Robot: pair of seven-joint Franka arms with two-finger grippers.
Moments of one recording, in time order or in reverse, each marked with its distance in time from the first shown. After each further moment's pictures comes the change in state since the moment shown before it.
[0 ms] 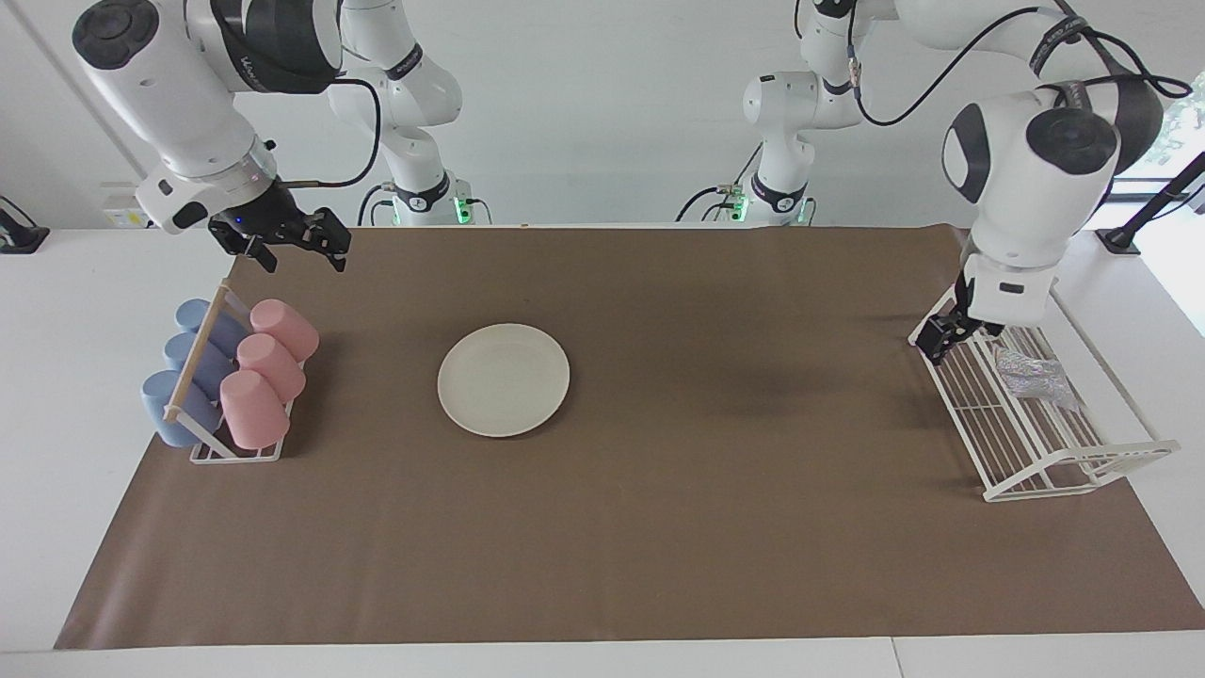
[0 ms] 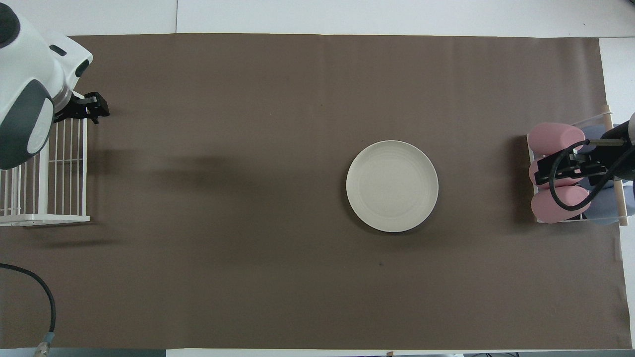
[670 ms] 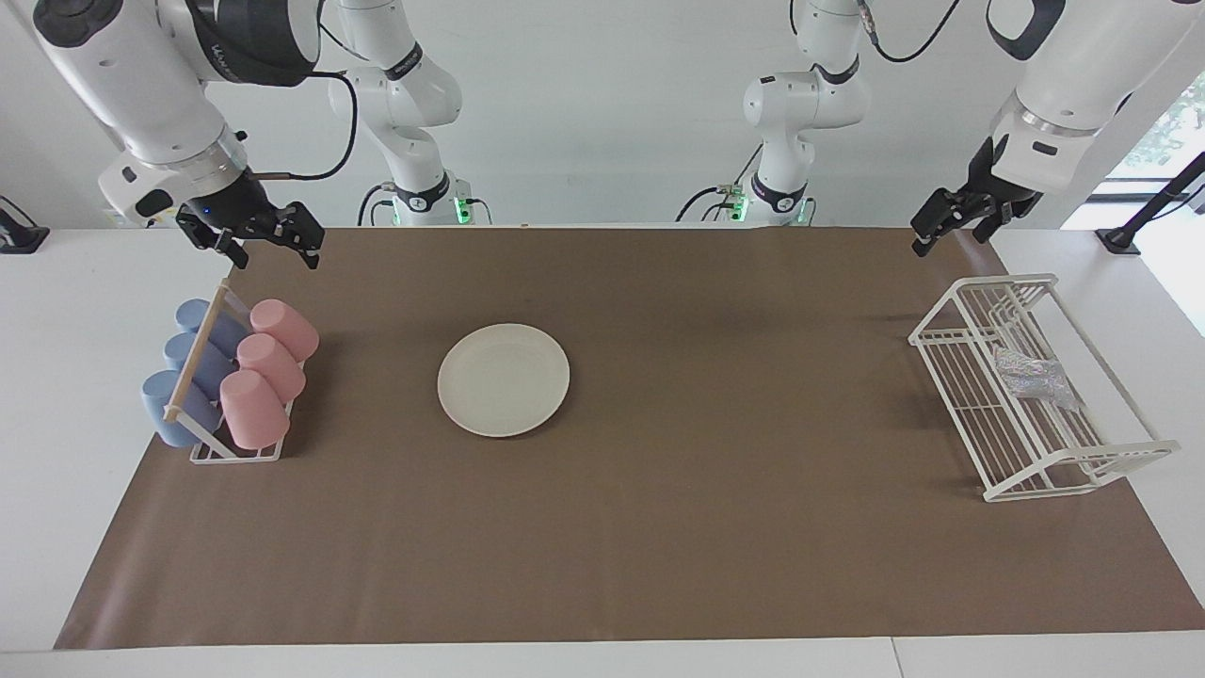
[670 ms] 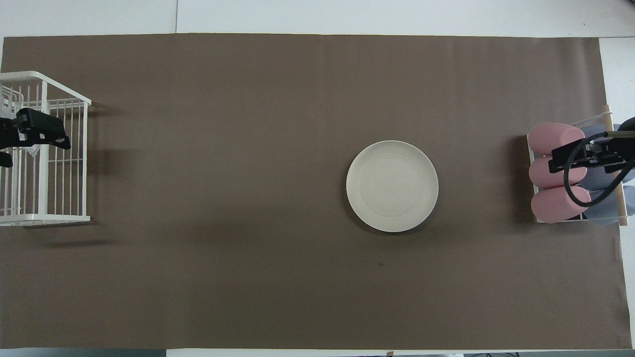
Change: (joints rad) left arm 0.017 -0.199 -0.004 -0.002 -0.155 -0.274 0.231; right arm -0.043 -0.001 -0.005 0.026 -0.026 -0.005 -0.039
